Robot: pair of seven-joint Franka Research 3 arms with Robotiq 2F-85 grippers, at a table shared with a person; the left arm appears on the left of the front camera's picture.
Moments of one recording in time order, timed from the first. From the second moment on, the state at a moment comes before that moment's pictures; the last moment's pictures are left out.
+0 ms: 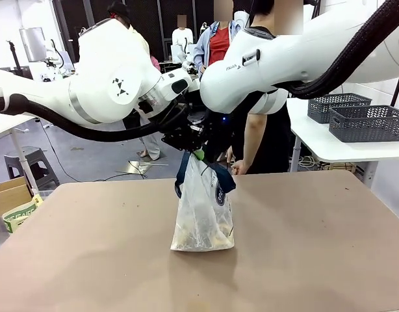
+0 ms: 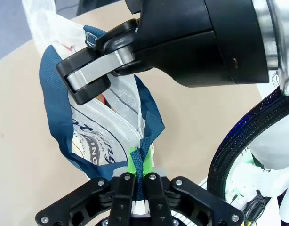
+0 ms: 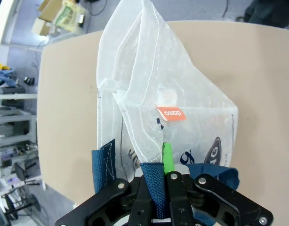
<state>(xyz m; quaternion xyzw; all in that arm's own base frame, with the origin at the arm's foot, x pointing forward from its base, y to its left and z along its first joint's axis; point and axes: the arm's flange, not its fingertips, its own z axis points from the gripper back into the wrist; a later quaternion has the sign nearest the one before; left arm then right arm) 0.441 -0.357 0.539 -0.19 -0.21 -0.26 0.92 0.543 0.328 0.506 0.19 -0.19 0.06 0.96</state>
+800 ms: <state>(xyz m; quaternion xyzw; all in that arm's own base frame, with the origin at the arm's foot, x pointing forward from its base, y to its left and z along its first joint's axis) 0.442 -0.357 0.539 -0.19 -0.21 -0.26 0.92 0.535 0.285 0.546 0.26 -0.21 0.08 0.94</state>
